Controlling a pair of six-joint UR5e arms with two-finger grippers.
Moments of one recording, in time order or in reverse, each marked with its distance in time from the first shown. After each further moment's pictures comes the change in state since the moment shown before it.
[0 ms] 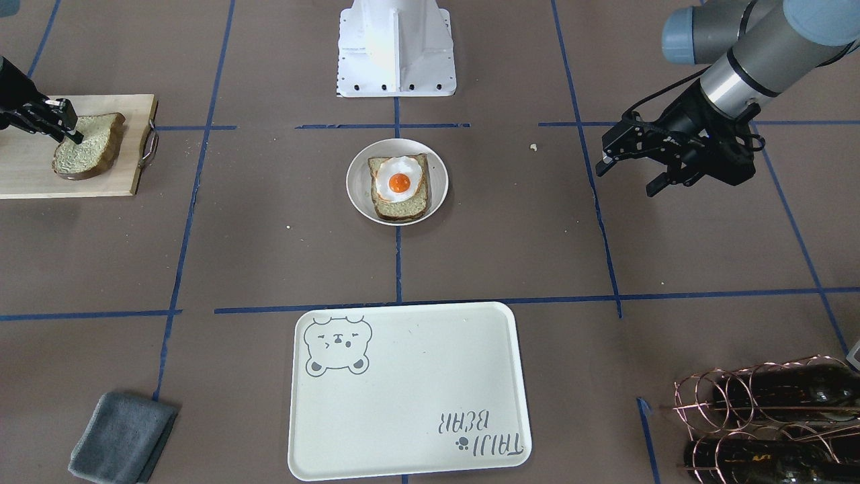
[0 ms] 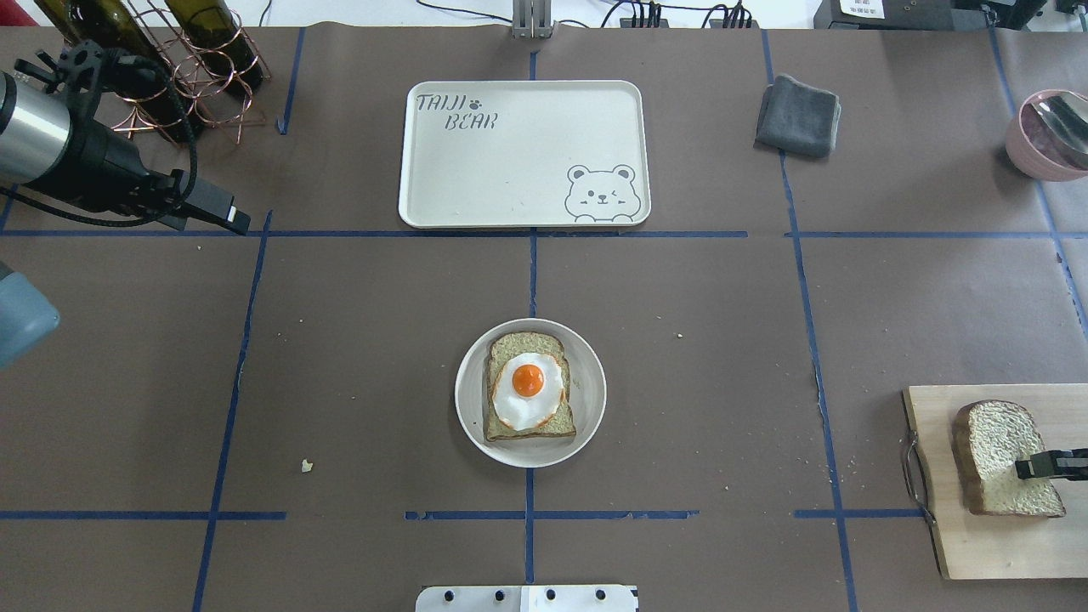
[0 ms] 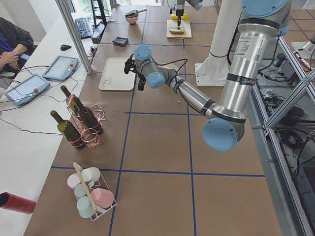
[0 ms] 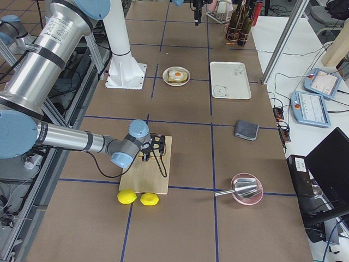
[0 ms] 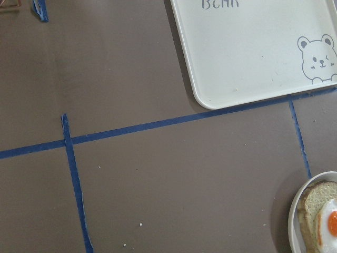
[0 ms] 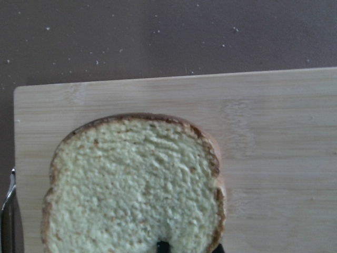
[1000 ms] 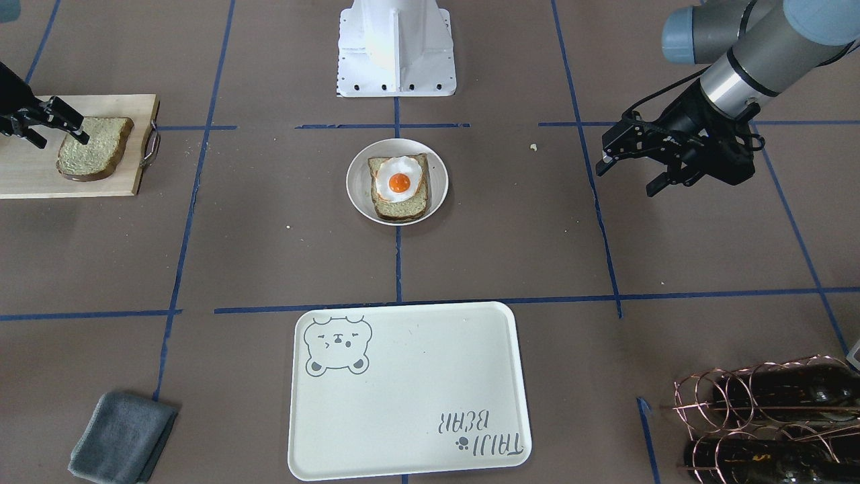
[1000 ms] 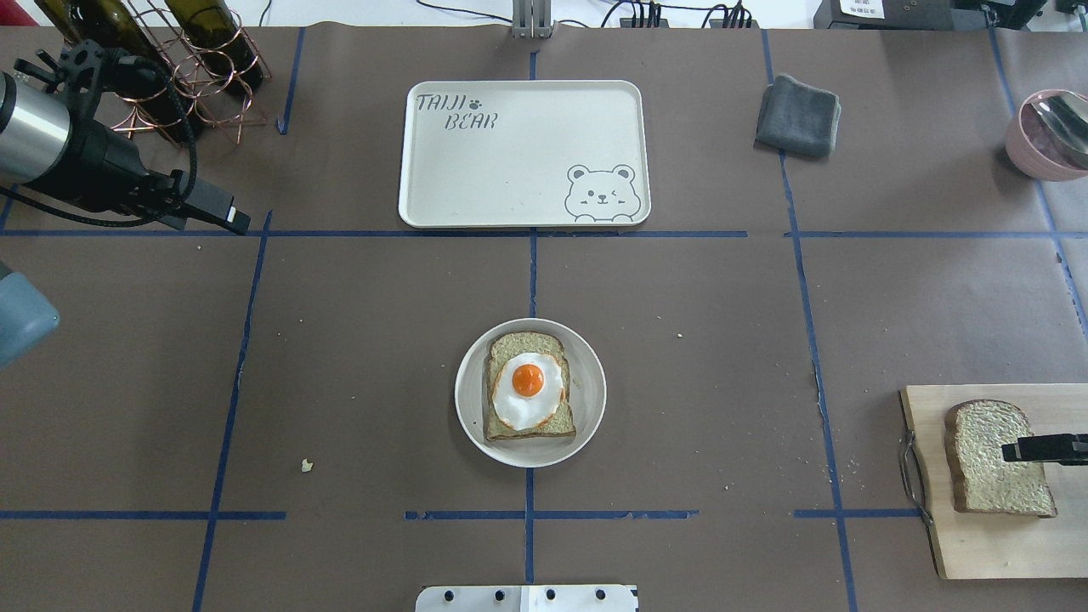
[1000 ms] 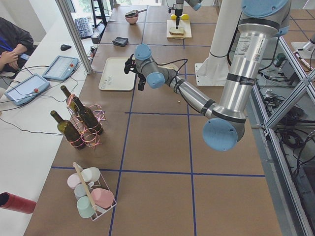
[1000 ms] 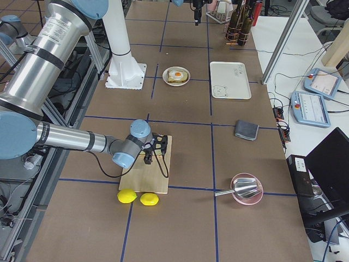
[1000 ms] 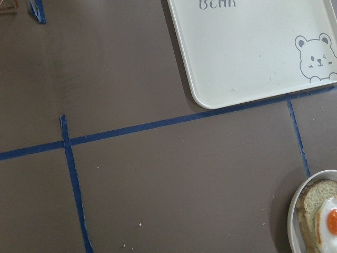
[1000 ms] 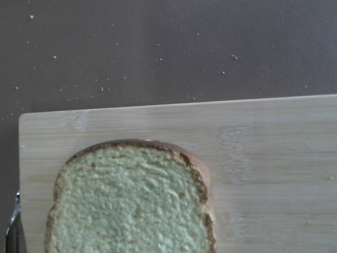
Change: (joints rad) left arm 0.000 0.001 0.000 0.000 0.000 0.006; right arm 0.030 0.016 -0.007 0.000 0.000 0.000
